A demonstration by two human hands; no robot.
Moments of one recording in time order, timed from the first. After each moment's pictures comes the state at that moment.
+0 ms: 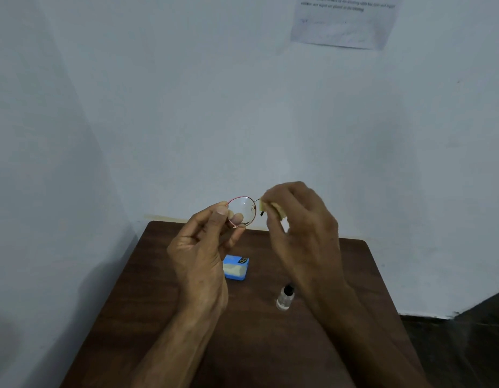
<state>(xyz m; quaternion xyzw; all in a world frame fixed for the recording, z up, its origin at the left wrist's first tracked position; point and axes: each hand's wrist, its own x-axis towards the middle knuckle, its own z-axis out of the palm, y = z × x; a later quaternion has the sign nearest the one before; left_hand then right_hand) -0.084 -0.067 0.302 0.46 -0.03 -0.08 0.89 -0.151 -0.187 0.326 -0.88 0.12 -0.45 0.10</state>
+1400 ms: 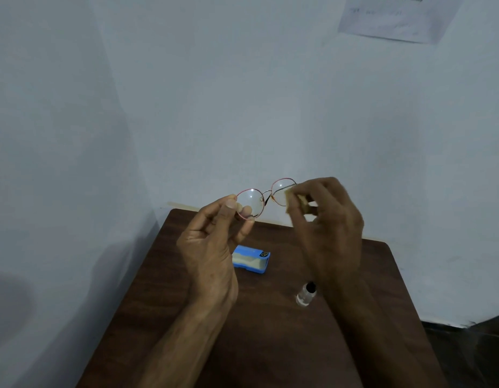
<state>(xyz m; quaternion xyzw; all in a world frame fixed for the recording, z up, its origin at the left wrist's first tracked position) -0.057 -0.030 0.294 0.44 -0.01 -0.06 0.90 -0.119 -0.166 0.318 -0.85 0.14 -0.47 0.21</state>
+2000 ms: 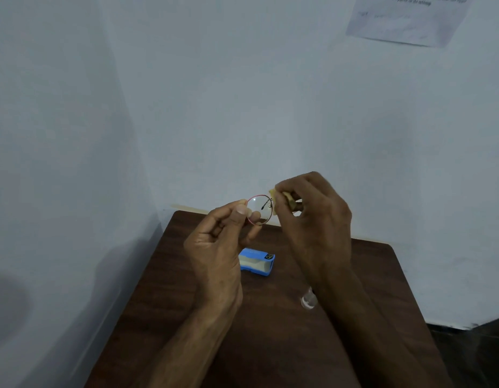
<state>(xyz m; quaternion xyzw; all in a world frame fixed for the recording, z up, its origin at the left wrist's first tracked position) -0.049 -0.022 0.288 0.48 -0.06 -0.04 0.88 -0.100 -0.139 0.331 -0.86 0.12 -0.45 0.21</state>
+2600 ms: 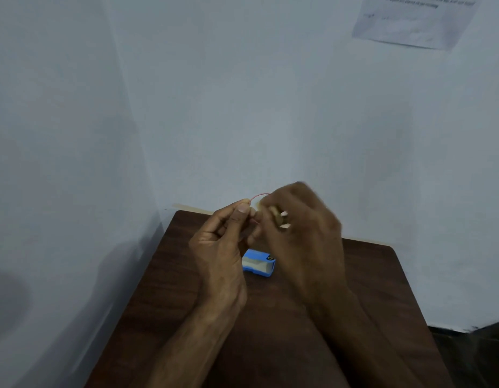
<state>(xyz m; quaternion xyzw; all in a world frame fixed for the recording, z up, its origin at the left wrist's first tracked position) -0.044 -0.025 0.288 0.45 -0.01 -0.08 0.89 -0.101 -0.112 0.331 -0.89 0.10 -0.41 0.19</state>
